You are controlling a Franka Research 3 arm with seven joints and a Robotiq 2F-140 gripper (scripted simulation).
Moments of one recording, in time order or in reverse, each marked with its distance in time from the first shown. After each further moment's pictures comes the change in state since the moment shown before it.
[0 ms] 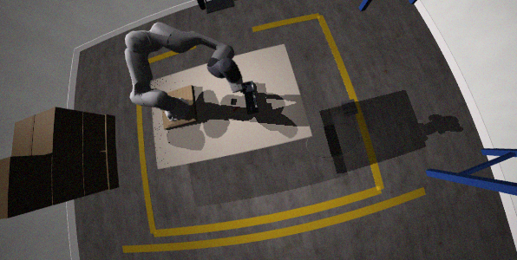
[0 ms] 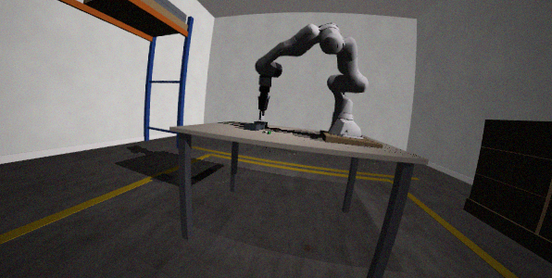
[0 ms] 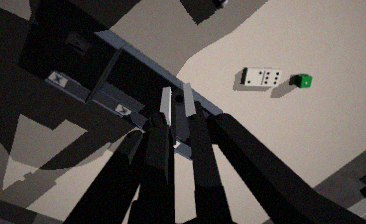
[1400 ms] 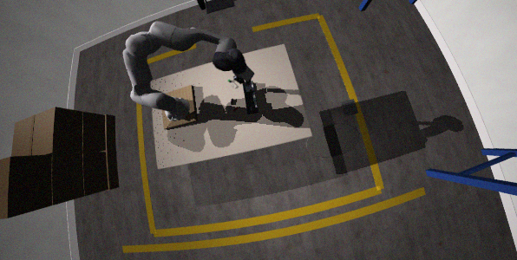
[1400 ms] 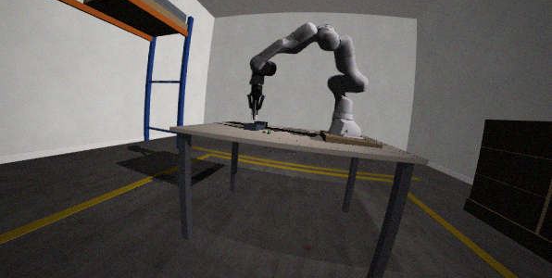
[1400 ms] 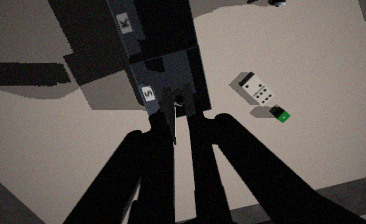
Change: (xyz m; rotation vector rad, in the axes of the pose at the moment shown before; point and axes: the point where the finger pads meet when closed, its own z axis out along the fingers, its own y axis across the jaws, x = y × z) arm -0.059 0.002 0.000 -0.012 0.000 -0.669
